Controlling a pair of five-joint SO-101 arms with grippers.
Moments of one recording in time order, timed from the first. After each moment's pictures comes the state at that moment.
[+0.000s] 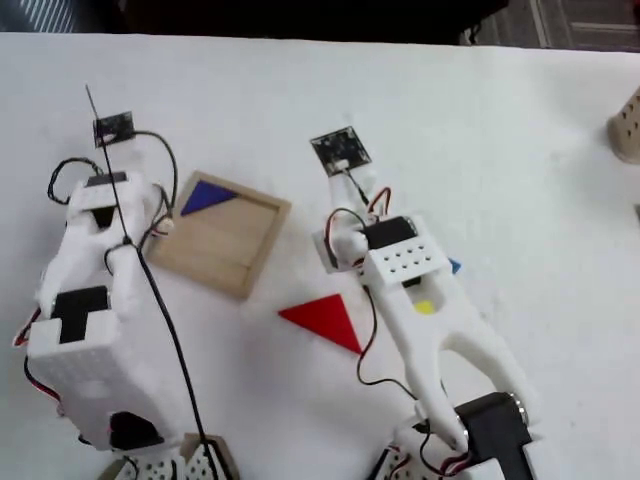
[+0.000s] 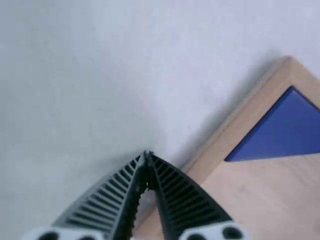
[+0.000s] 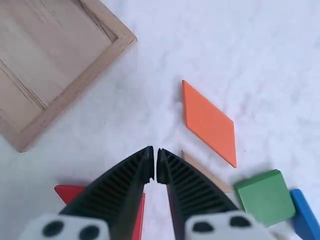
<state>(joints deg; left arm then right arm) -17.2 20.4 16.2 49.1 12.0 -24.1 -13.6 35.6 49.1 5.6</state>
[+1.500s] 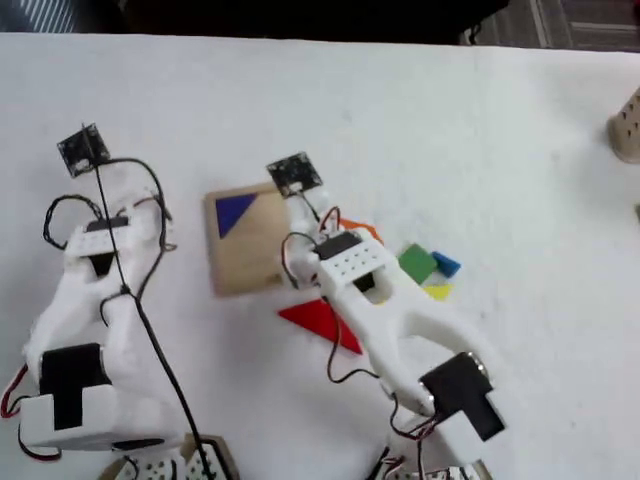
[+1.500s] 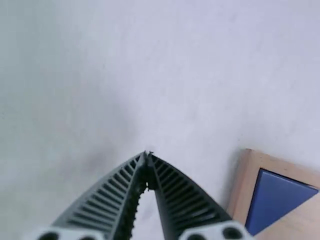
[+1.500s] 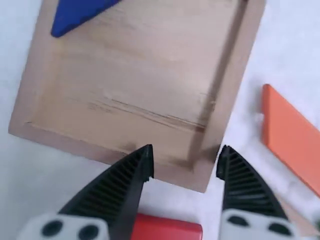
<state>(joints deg) -16.9 -0.7 41.9 25.4 26.4 -33.7 0.7 35.9 37.9 -1.2</state>
